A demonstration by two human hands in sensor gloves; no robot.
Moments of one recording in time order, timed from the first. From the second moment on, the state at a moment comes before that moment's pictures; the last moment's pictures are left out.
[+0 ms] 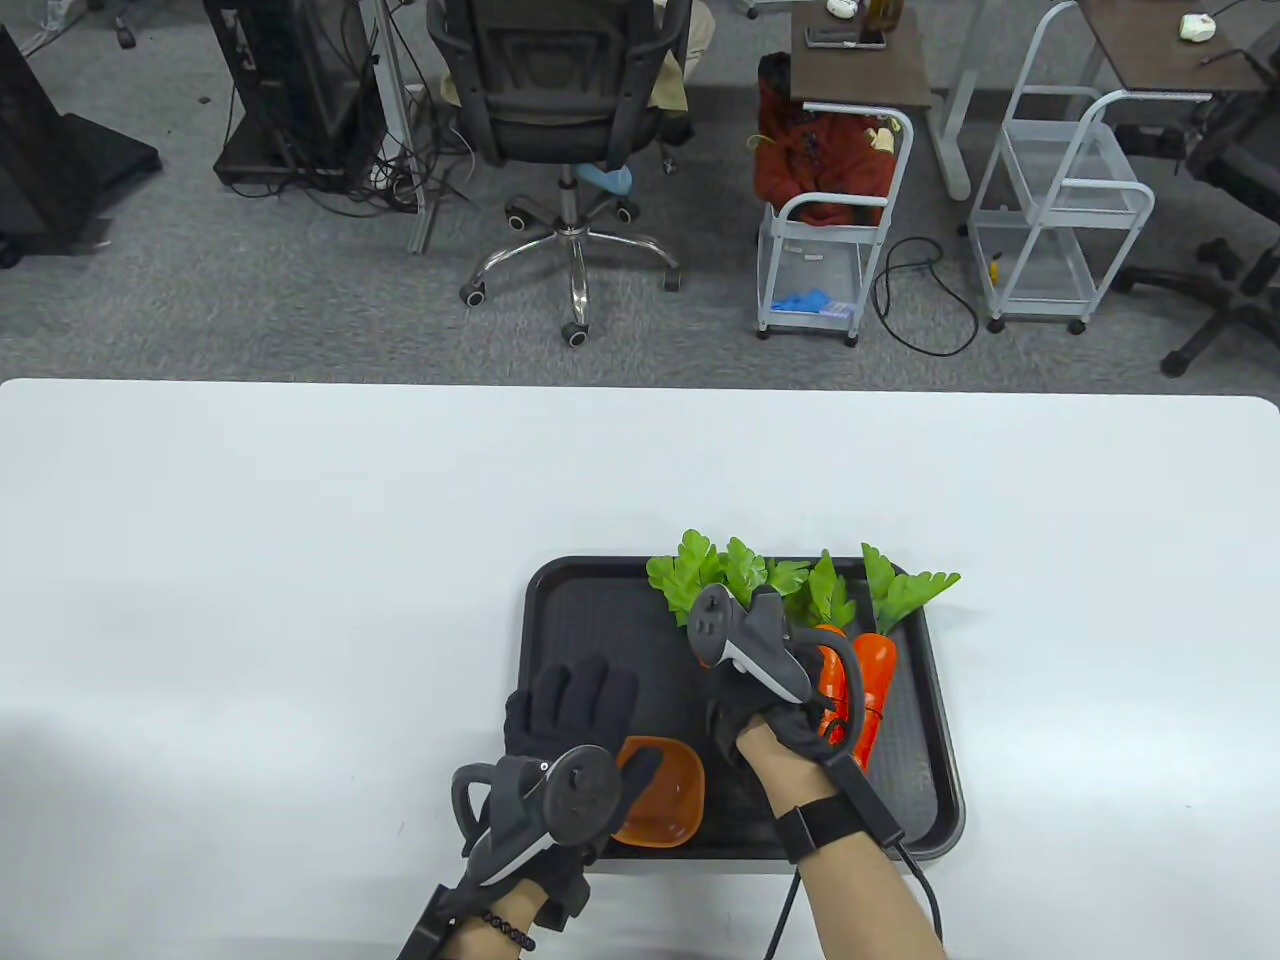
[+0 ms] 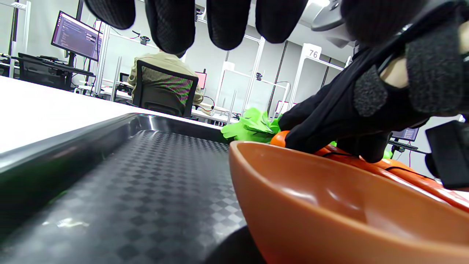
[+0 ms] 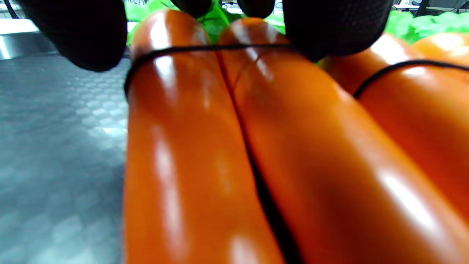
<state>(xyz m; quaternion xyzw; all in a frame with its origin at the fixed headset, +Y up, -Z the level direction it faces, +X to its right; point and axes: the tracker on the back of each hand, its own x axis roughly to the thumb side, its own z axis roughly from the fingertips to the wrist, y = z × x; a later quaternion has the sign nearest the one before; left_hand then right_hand) -0.106 -0.717 -0.239 0.04 -0.13 0.13 0.98 0.079 -0.734 -0.360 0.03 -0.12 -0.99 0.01</state>
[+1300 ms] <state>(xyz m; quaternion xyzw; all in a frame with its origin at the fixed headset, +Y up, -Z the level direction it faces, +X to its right) -0.102 -0.716 -0.240 0.05 -0.13 0.15 0.98 0.108 -0.690 -0.323 0.00 -0.07 -0.99 -0.16</state>
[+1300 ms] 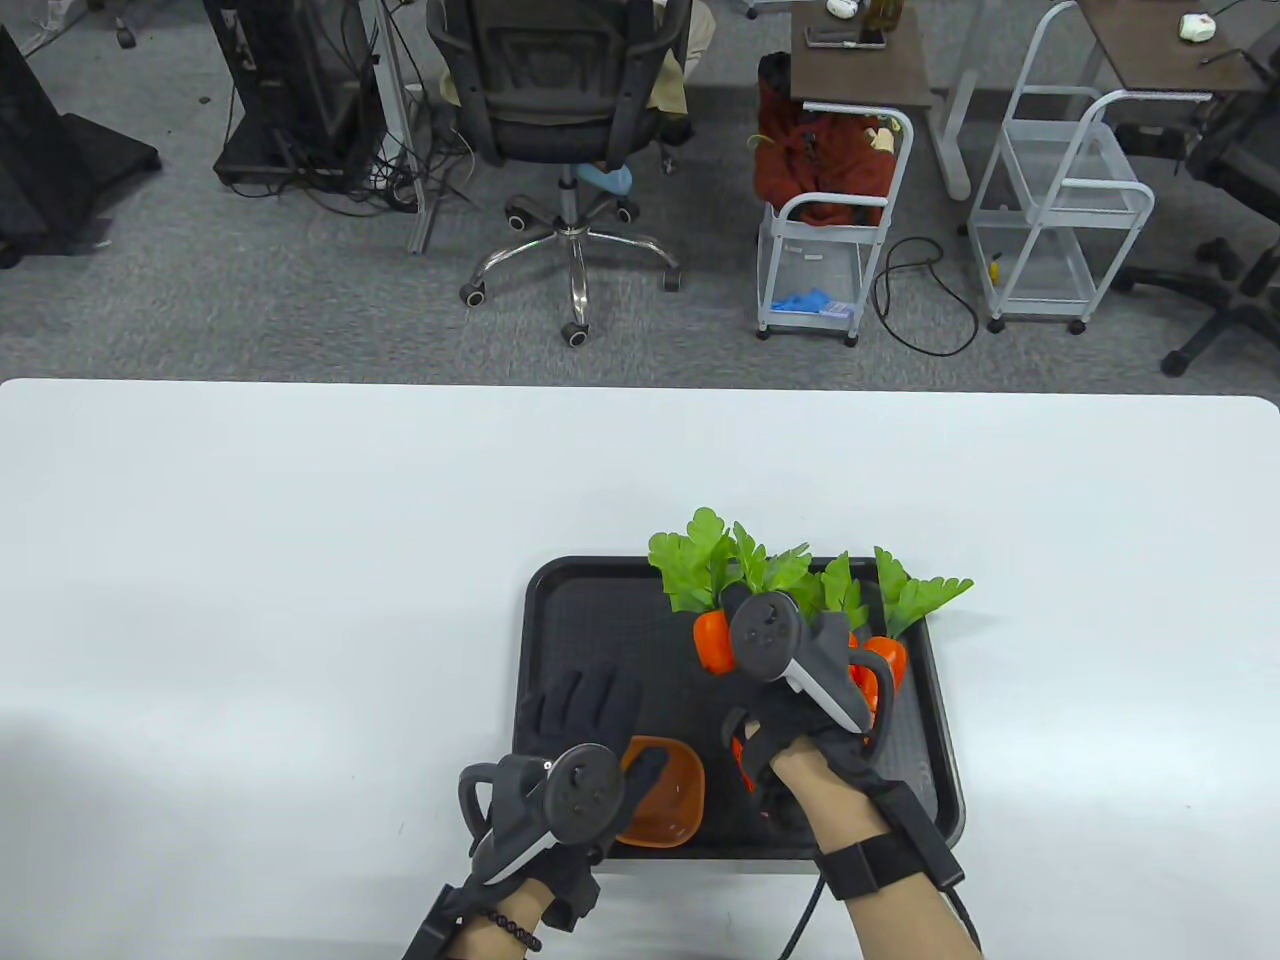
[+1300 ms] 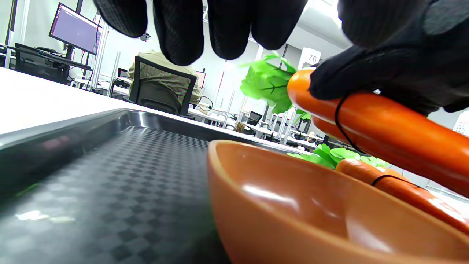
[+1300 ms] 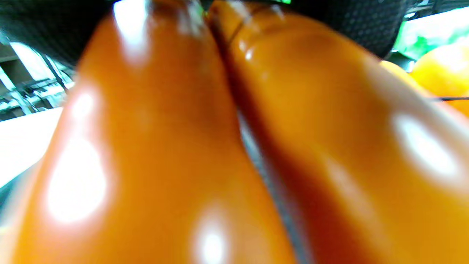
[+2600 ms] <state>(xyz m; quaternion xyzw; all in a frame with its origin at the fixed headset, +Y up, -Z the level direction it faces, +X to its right) -0.086 -0.706 -0.221 0.13 -0.24 0.24 0.93 0.129 -0.745 -0.267 -0.13 -0.12 -0.69 -0.70</state>
